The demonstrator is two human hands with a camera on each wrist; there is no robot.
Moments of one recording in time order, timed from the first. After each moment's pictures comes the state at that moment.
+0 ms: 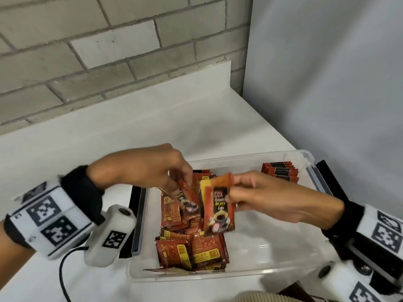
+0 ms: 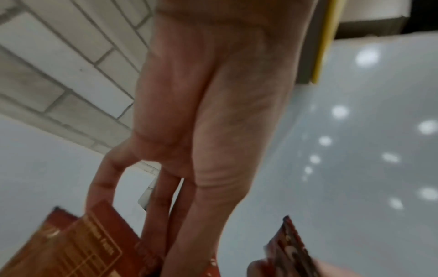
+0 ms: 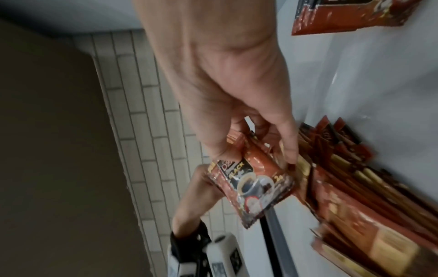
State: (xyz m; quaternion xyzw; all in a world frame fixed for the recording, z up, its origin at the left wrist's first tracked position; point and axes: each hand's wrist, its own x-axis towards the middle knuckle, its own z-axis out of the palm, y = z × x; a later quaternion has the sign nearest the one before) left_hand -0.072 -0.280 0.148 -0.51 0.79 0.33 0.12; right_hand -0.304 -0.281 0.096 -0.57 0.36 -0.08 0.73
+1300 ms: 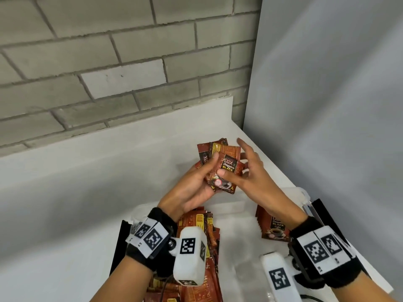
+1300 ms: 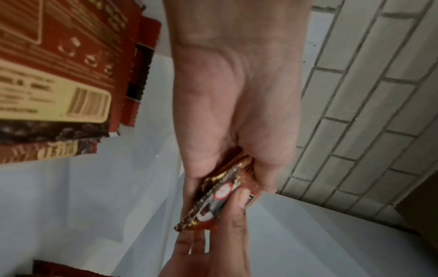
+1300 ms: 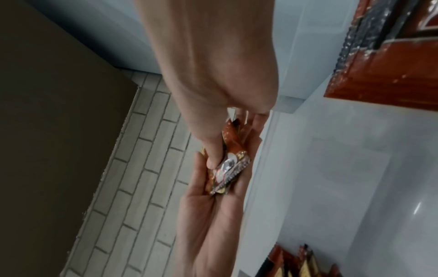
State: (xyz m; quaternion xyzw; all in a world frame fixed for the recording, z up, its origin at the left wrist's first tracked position) left_hand -0.131 -0.348 0.072 -0.37 0.26 0.73 -0.52; right_hand -0.279 -0.379 0.061 -0.67 0.46 -0.35 0.47
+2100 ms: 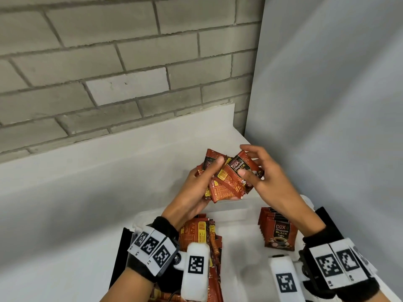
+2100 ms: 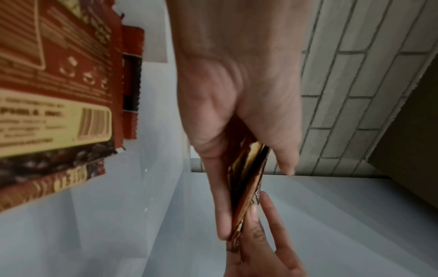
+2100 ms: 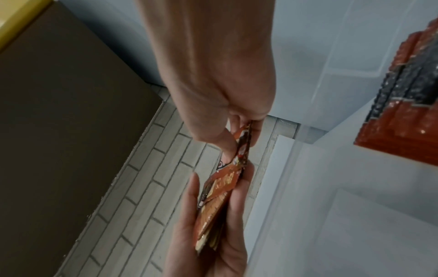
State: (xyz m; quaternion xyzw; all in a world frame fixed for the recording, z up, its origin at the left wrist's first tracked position) left_hand -0.132 -0.350 0.066 -0.44 0.33 0.64 -0.53; right_hand -0.299 -0.383 0.077 -0.72 0.42 -0.37 0.41
